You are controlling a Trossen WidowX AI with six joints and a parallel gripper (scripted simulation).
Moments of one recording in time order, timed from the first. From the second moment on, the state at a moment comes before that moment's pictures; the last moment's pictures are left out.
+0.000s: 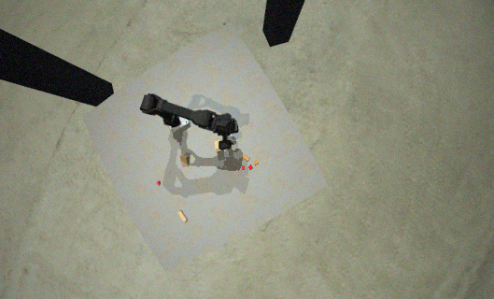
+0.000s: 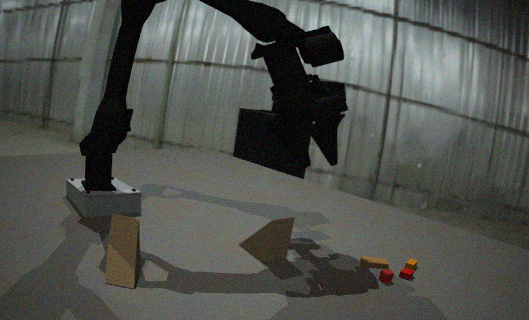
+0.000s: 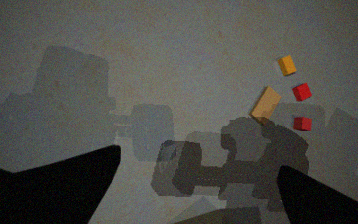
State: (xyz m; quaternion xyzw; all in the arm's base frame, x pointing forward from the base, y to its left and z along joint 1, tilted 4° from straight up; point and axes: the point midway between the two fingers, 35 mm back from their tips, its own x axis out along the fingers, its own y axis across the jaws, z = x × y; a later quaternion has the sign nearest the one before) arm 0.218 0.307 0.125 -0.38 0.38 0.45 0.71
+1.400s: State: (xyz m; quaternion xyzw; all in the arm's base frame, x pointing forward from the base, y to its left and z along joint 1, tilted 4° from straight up) arm 0.313 0.212 0.086 -0.55 -0.02 0.83 0.06
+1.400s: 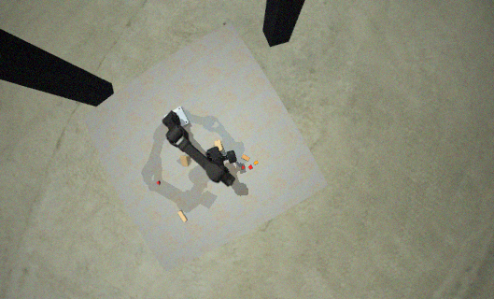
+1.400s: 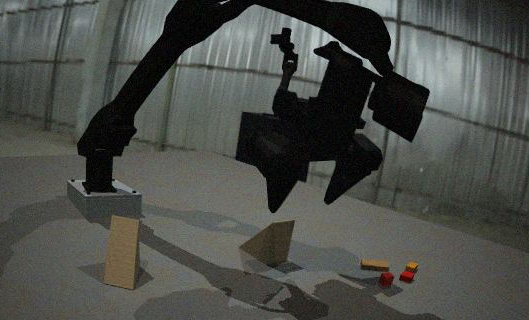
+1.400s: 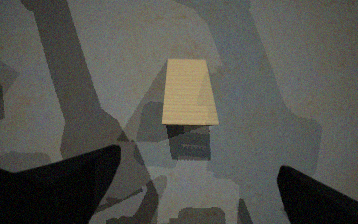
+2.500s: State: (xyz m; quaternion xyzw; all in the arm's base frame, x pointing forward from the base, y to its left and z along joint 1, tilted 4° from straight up) arm 0.298 0.215 0.054 -0.54 -0.04 0.84 0.03
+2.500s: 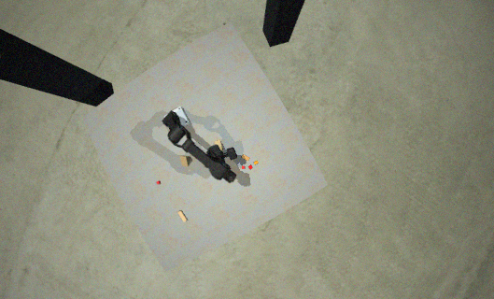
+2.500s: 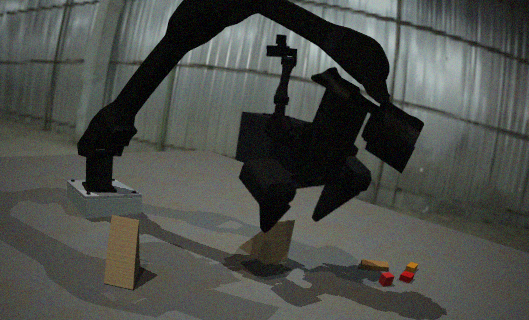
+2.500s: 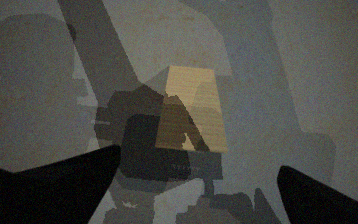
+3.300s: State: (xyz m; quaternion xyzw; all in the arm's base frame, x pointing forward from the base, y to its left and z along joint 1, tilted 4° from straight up) arm 0.279 0.216 0.021 -0.53 -0.03 0.85 0.02
